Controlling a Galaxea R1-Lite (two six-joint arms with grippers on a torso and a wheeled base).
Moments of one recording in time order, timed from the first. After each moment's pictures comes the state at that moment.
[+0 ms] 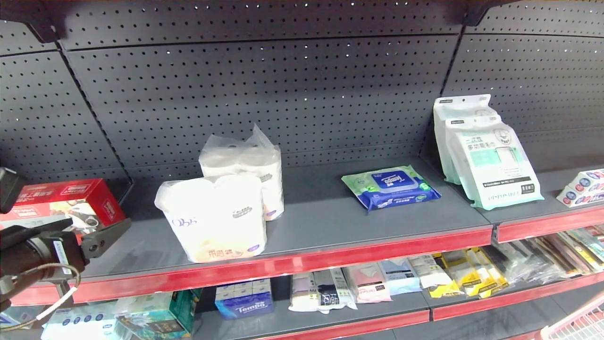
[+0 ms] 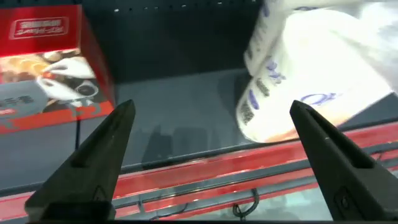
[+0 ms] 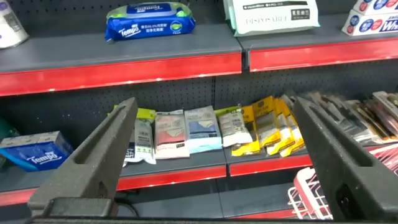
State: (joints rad) left arm 0.06 1.13 -0.38 -0.43 -0.12 -0.03; right arm 0.00 0.00 0.00 0.00 0.00 0.00
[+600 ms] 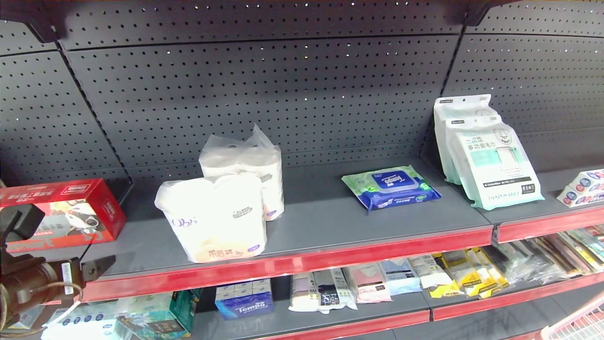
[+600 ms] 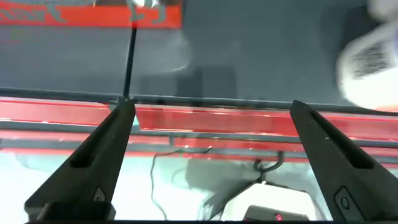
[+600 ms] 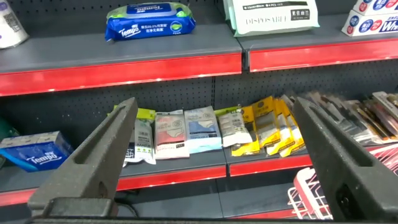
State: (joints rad) left arm 0.21 1.31 -0.34 -0.36 -0.03 -0.01; right arm 0.00 0.00 0.00 0.00 0.00 0.00
